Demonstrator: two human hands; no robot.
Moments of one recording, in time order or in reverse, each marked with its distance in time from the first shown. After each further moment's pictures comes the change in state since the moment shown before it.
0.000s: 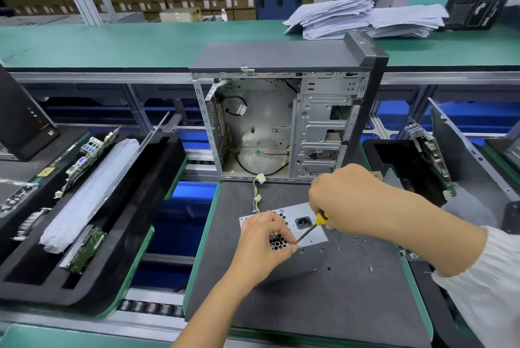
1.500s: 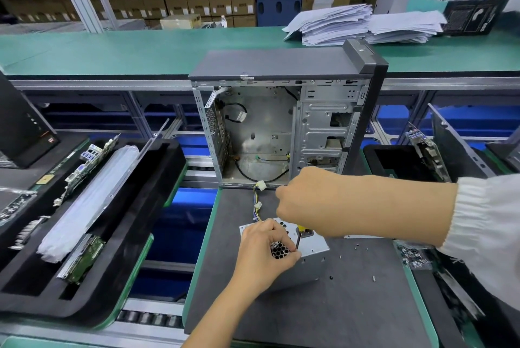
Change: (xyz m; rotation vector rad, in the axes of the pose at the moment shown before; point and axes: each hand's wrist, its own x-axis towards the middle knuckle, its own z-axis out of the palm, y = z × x) left_hand 0.002 -0.004 0.005 0.008 0.053 -0.034; right_hand 0.024 -0.010 -0.033 -0.168 0.043 -0.340
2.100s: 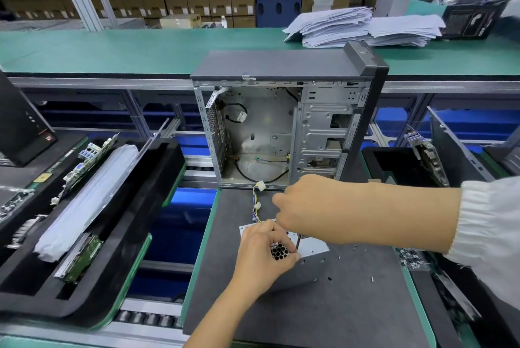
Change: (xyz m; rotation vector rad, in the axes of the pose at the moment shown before) left_hand -0.001 -0.001 0.002 -0.035 0.010 -0.001; right_hand -0.001 -0.006 0.002 -0.036 0.037 -0.073
